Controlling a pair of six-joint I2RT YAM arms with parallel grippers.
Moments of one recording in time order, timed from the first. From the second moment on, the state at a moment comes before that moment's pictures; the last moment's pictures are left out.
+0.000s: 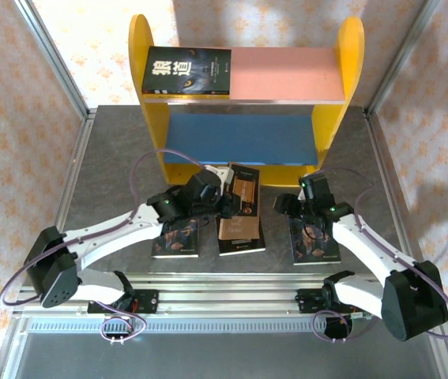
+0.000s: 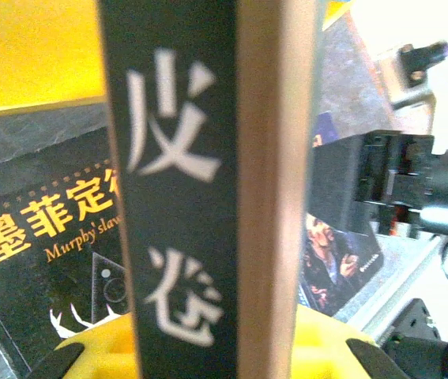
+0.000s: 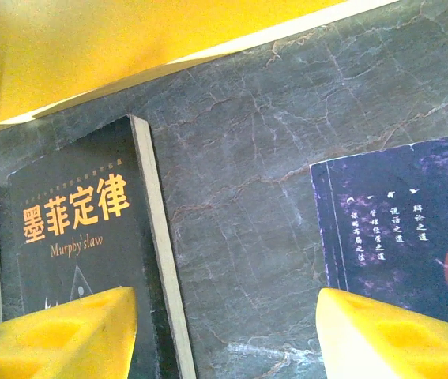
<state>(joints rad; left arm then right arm) -0.84 1.33 0.97 -0.28 0.07 -0.67 0.33 1.10 0.61 -0.42 -0.17 0.61</state>
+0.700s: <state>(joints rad) -0.84 1.28 1.75 -0.58 -0.07 -0.46 0.32 0.91 1.00 -0.60 -0.10 0.53</state>
